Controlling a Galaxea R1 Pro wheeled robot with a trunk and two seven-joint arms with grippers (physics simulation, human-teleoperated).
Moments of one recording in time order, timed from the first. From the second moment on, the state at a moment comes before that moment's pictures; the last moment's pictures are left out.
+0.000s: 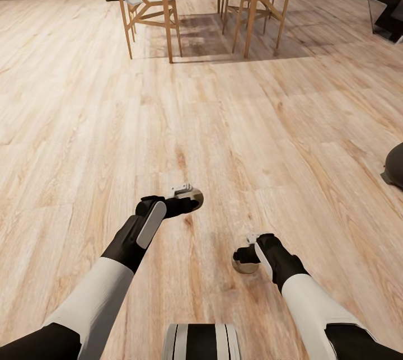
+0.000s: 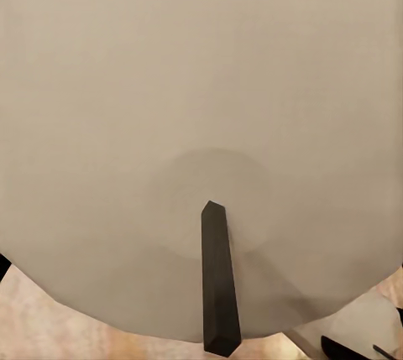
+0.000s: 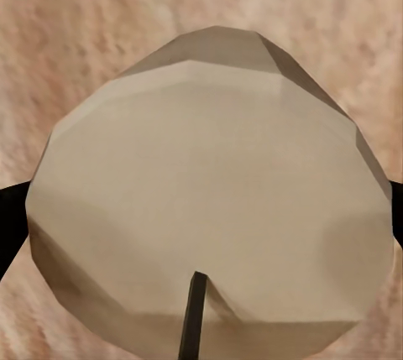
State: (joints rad) left arm -0.85 -0.14 -0.23 -1.01 0.57 0.78 0.24; right arm -0.81 0.09 -0.03 -0.54 0.11 0.74 0.09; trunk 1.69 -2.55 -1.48
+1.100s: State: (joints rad) left arm -0.85 -0.14 -0.23 -0.98 0.57 0.78 0.25; right arm -0.81 0.08 -0.03 -0.55 0.11 0.74 0.09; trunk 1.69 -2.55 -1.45
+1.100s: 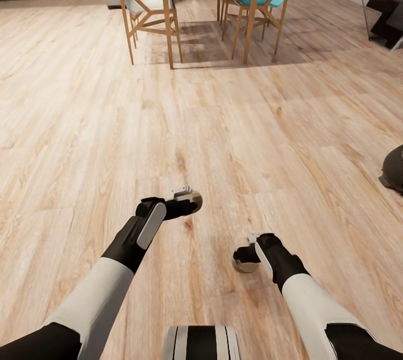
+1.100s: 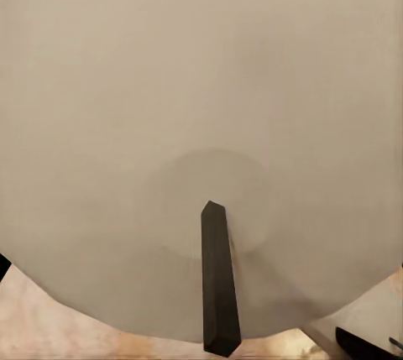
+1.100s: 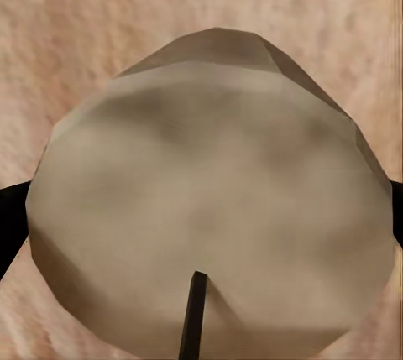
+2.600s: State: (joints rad) left arm -0.85 -0.07 -0.22 -0.75 0.54 0.78 0.25; right arm -0.81 0.08 -0.03 -0.62 0.11 0.75 0.09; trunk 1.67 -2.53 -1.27
